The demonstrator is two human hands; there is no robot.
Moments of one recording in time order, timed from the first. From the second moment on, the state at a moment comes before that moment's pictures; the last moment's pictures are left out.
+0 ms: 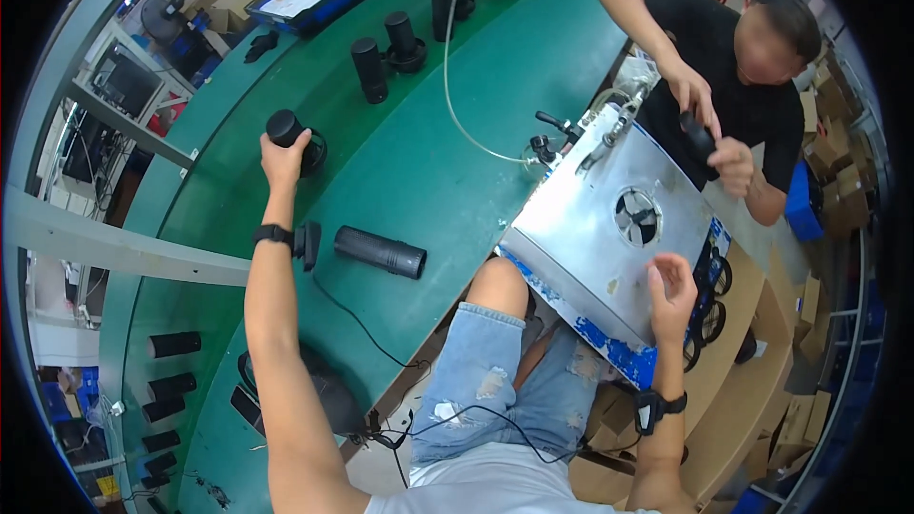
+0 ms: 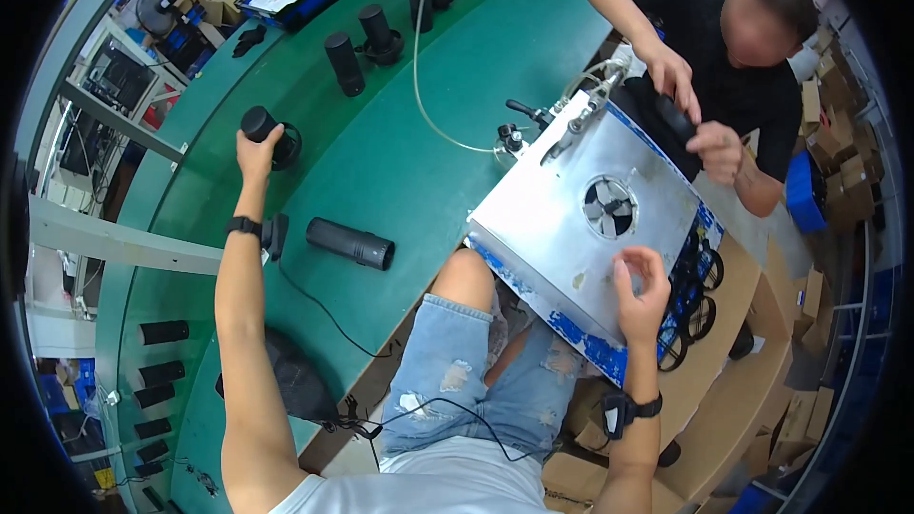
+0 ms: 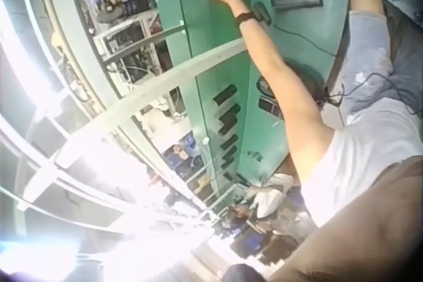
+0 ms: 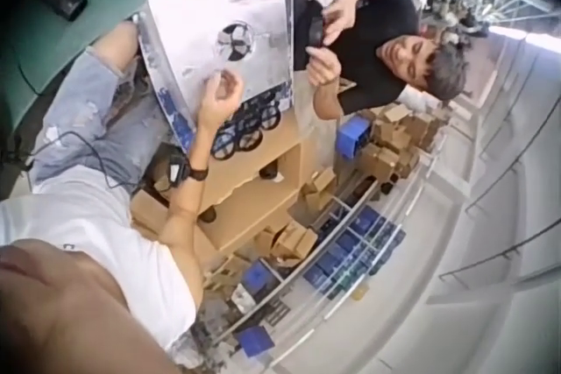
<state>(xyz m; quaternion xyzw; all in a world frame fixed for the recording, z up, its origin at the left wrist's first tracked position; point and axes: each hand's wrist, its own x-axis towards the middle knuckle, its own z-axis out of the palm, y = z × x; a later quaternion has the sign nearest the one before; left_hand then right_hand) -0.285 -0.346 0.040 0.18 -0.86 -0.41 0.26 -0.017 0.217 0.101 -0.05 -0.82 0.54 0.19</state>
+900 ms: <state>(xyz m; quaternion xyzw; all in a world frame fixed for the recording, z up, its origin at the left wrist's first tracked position) -0.694 -0.087 0.056 -0.16 -0.98 -0.07 0.12 0.001 0.226 0.104 -0.10 -0.89 0.43 0.11</state>
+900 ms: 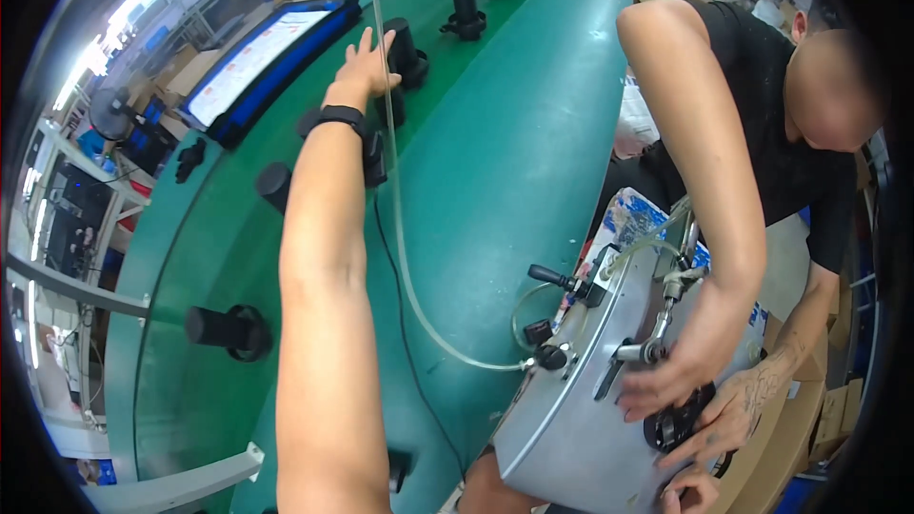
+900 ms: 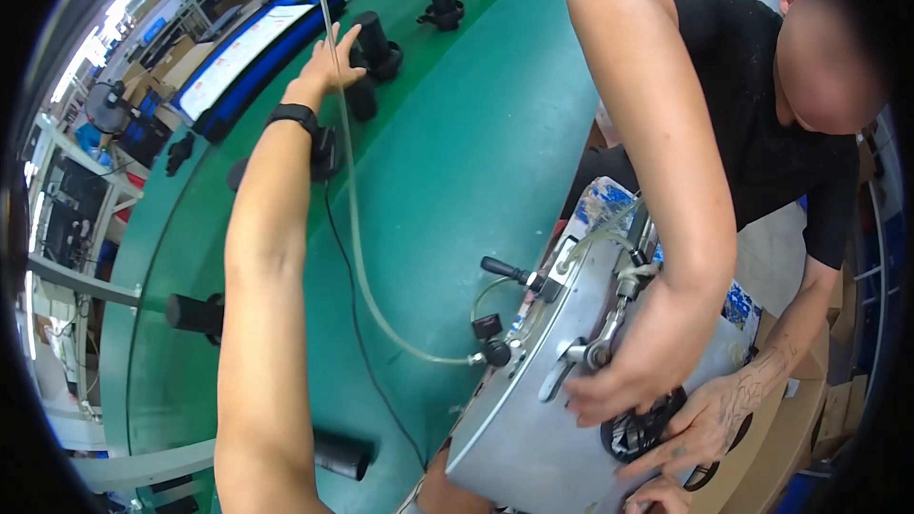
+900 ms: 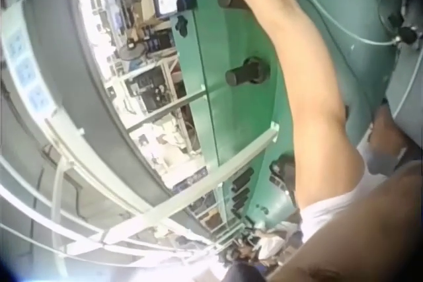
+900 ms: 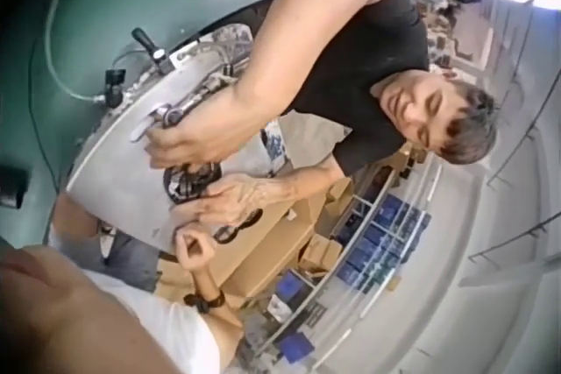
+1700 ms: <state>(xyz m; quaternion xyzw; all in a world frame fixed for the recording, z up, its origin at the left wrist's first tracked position) -0.419 -0.242 0.077 -0.07 -0.95 -0.27 -0.14 -0.009 0.222 0.088 -0.11 -0.86 0.48 0.14</state>
